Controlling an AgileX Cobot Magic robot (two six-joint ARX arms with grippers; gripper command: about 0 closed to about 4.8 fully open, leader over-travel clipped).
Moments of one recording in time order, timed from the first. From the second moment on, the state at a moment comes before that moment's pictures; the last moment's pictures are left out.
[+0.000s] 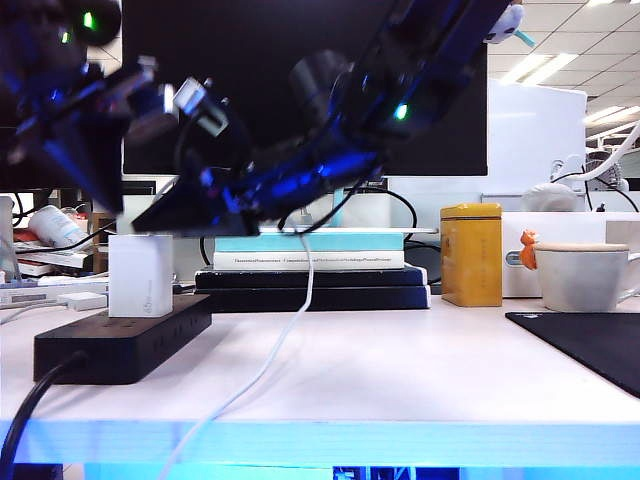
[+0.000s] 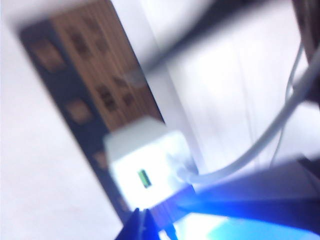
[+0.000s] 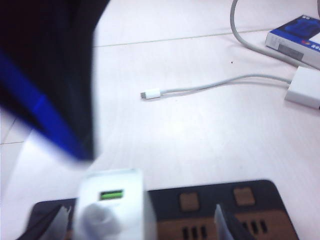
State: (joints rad) left arm -0.25 1.66 1.46 -1.08 0.32 0.14; right arm 0.64 2.08 1.43 0.15 -0.78 -0.32
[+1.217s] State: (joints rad) left arm -0.25 1.64 1.59 -1.15 0.20 0.10; right arm 0.68 1.97 1.43 -0.53 -1.17 -0.39
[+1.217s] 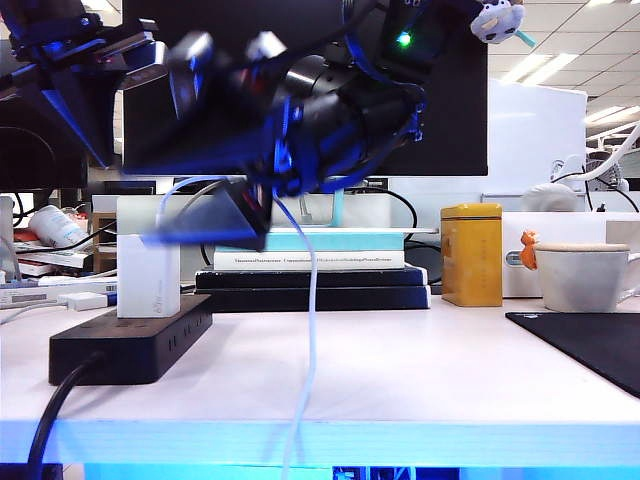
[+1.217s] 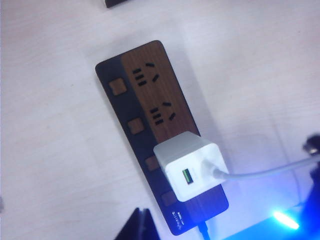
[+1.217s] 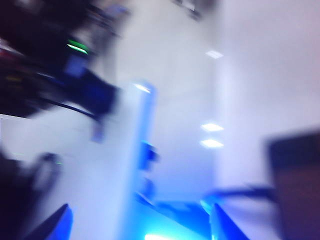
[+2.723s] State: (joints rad) left arm -0.25 0.62 1.51 -1.13 0.17 -0.03; right arm 0.68 0.90 1.39 -0.54 -0.24 -0.24
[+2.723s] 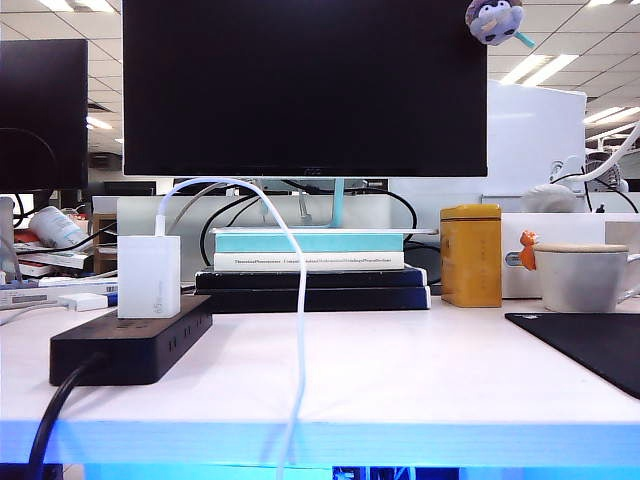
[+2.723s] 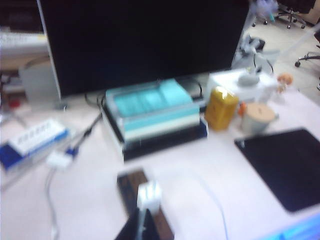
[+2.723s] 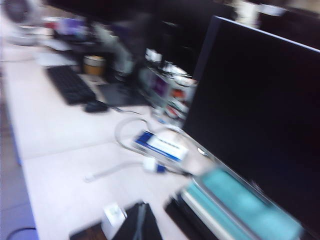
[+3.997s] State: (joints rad) left arm -0.25 0.30 0.06 -0.09 0.24 -0.02; right arm 0.68 0.54 0.01 0.17 0.26 0.03
